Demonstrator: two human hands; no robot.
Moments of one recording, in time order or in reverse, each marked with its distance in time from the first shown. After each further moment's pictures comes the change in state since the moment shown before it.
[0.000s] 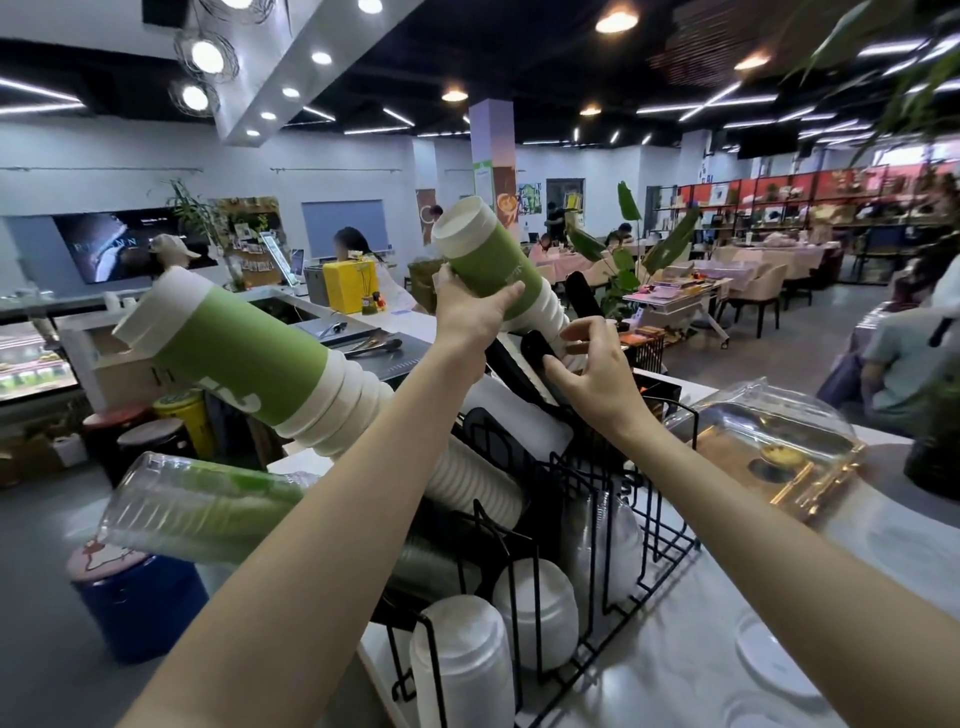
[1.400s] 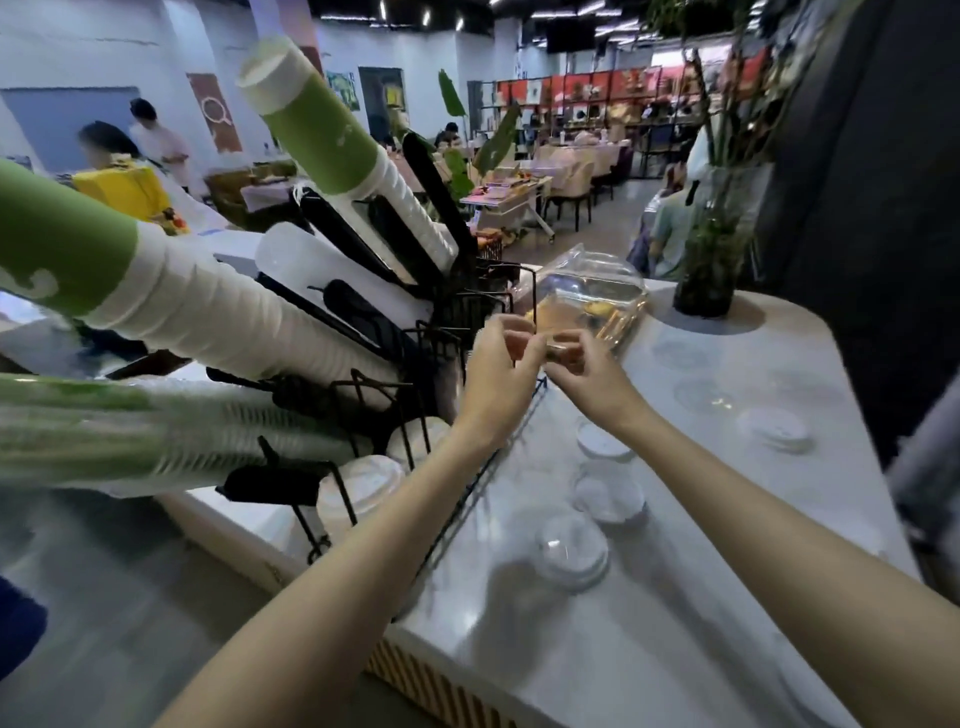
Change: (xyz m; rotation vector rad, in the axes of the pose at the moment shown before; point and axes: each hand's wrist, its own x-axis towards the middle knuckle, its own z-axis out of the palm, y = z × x) left_hand -0.206 -0.105 0.052 0.131 -0.519 0.066; right_hand -0.191 0.009 -0.106 -0.159 -0.010 0.538
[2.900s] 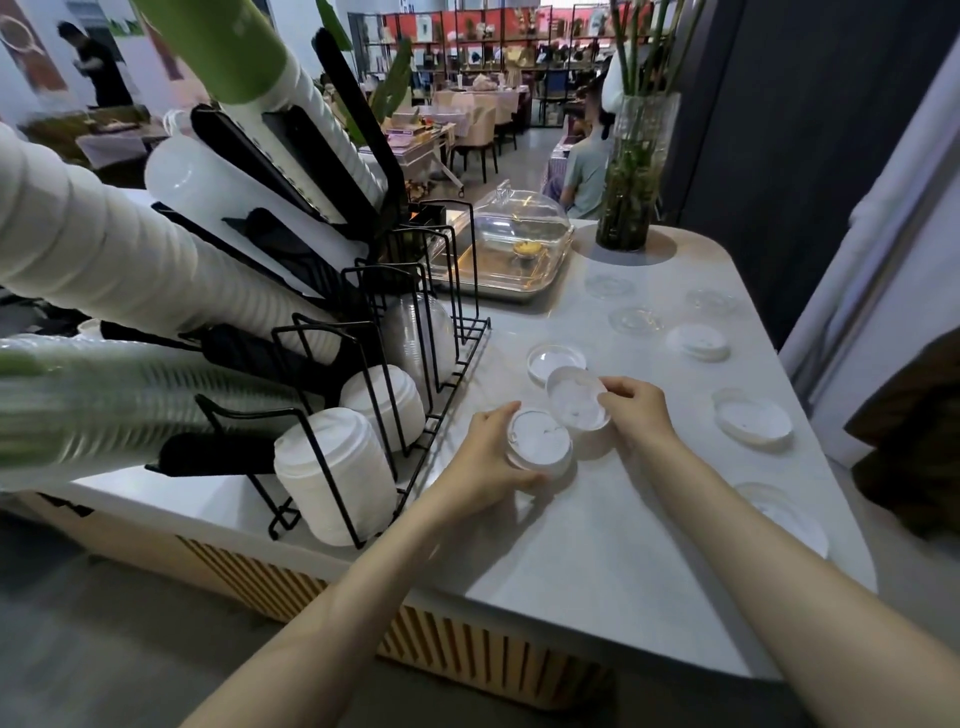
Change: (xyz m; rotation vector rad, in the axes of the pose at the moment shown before) left_hand -0.102 -0.101 0.004 0.200 -0.662 -0.216; right_hand -0.112 0.081 -0.011 0.294 0.415 0.589
